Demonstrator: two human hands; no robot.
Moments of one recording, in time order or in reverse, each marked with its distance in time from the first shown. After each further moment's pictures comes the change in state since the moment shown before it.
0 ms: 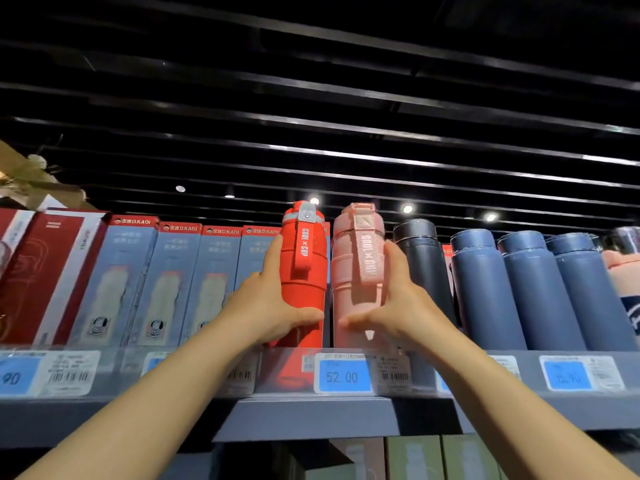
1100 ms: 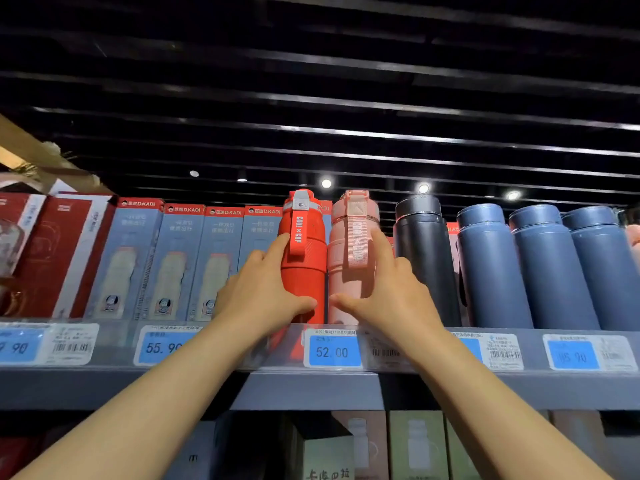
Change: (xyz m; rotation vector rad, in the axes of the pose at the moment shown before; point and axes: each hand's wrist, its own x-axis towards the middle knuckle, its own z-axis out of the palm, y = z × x) left_hand -0.015 0.008 0.017 0.226 0.171 -0.062; right_hand -0.008 0.009 0.017 -0.276 0.066 -0.021
